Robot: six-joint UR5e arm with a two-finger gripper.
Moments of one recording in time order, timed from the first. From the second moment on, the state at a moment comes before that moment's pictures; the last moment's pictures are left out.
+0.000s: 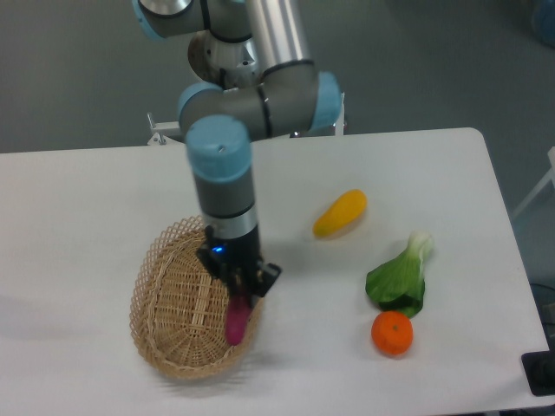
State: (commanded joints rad) arm 2.35 -1.87 -1.62 -0.85 1.50 0.81
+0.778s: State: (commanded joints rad) arm 2.71 -1.80 -1.52 -1.18 1.44 1.37
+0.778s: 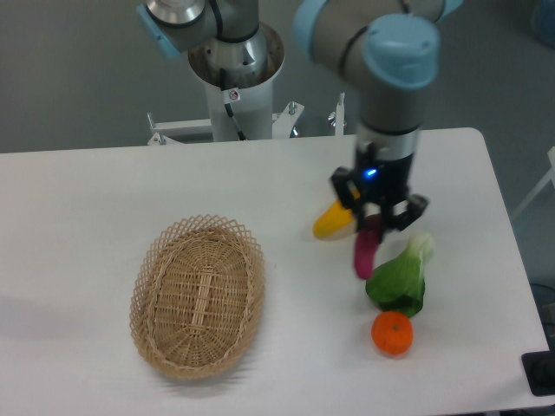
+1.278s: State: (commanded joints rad) arm 2.72 -1.80 -1.53 -1.19 1.44 1.39
